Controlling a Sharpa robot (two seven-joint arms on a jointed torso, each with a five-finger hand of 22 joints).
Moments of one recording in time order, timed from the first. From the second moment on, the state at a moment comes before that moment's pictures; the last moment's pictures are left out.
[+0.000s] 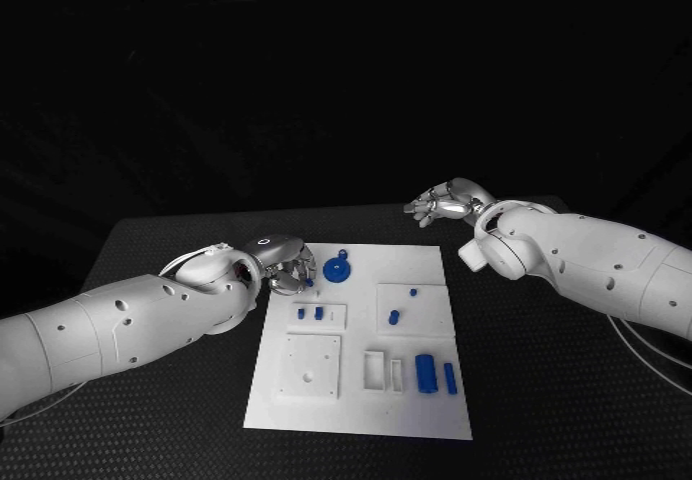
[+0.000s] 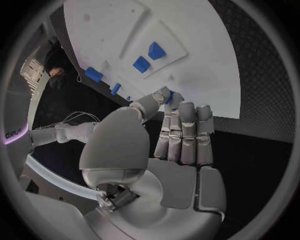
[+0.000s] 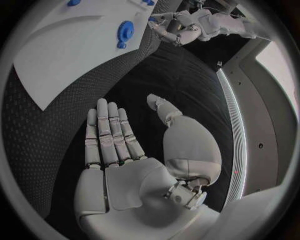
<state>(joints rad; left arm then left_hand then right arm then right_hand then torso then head) 1.21 -0.66 -0.14 1.26 -1.47 -0.28 0.00 1.23 -0.11 0.66 -0.20 0.06 1.07 0.10 0.25 0.59 1.34 0.04 0.08 0.31 1.14 -0.07 1.16 0.62 0.06 0.89 -0.12 0.93 1.31 1.26 -0.66 -0.04 1.11 -0.66 -0.29 0.05 0.93 -0.14 0.43 -0.19 0.45 0.78 0.20 0.30 0.37 0.83 0.16 0.67 0.07 0.91 0.13 0.42 0.72 0.22 0.58 0.22 0.28 1.28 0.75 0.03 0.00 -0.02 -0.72</state>
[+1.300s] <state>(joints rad) 1.21 -0.62 -0.15 1.22 -1.47 -0.24 0.00 1.22 -0.11 0.66 -0.20 0.06 1.07 0.09 0.25 0.59 1.35 0.04 0.07 0.31 1.14 -0.07 1.16 0.62 0.05 0.89 -0.12 0.93 1.31 1.26 -0.66 -0.05 1.11 -0.66 -0.29 0.05 0.93 -0.14 0.43 -0.19 0.45 0.78 0.20 0.30 0.37 0.83 0.16 0.67 0.07 0.91 0.13 0.42 0.72 0.22 0.58 0.22 0.28 1.28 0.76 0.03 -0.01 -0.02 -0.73</state>
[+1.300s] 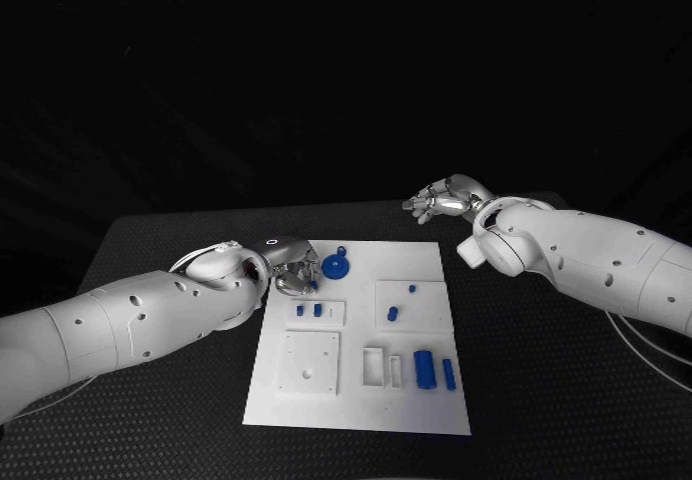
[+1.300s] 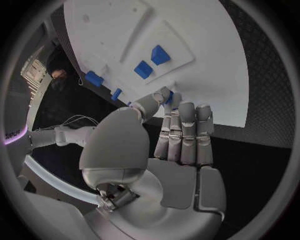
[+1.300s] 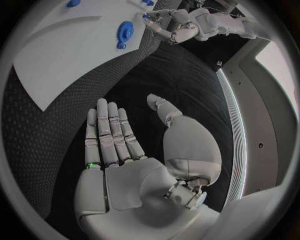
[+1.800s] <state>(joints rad) 1.21 -0.61 -0.16 1.21 -1.47 -0.22 0.00 1.23 -0.11 0.66 -0.21 0.06 1.07 0.10 0.25 0.59 1.35 0.04 0.07 0.31 1.14 -0.07 1.16 0.62 0.05 0.89 -0.12 0.93 1.31 1.26 -0.66 -0.05 1.11 -0.66 -0.29 0.05 0.93 -0.14 0.43 -0.19 0.45 0.78 0.20 0.30 0.37 0.83 0.16 0.67 0.07 0.91 0.13 0.42 0.72 0.22 0.59 0.23 0.28 1.28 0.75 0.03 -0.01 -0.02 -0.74</state>
